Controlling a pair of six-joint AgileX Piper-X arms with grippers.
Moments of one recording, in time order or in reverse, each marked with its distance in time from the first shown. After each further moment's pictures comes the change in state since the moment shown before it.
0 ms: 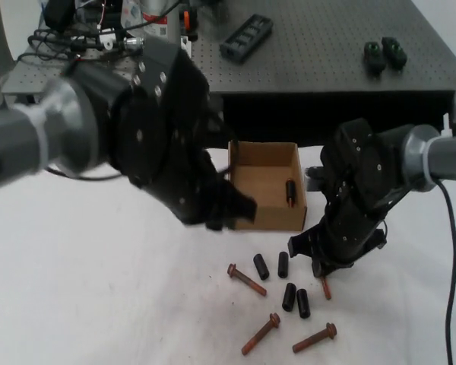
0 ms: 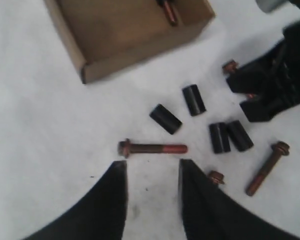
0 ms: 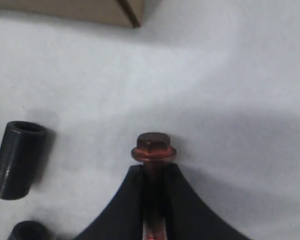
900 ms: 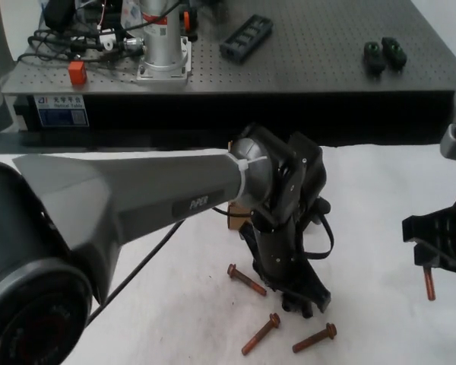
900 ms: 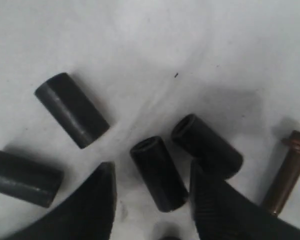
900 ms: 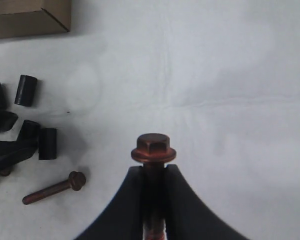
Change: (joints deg) left arm -13.7 32.6 -27.0 15.5 -0.1 9.7; right arm -14.6 -40.9 17.8 10.1 -3.3 -1.2
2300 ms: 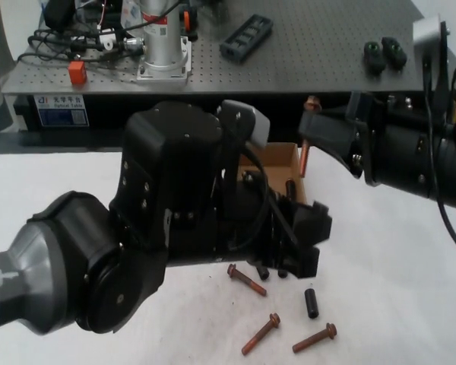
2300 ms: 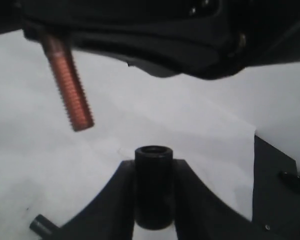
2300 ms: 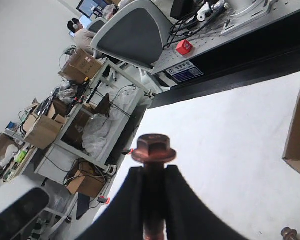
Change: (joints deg) left arm 1.7 -43.1 47.8 -60.1 20.0 -16.8; right arm 17.5 -0.2 6.7 -55.8 -21.8 32.0
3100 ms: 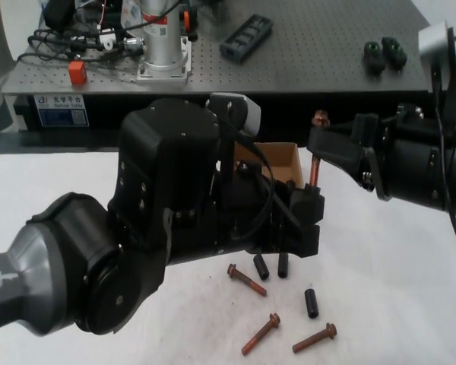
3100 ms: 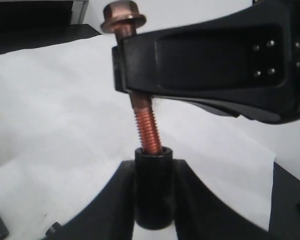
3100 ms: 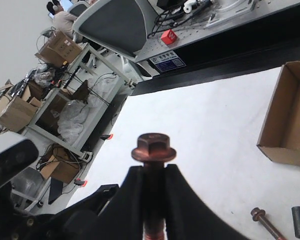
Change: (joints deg) left arm 0.1 -0.1 0.1 -2.3 -5.9 -3.6; right arm 0.4 -4.1 0.1 8.9 0.0 -6.6
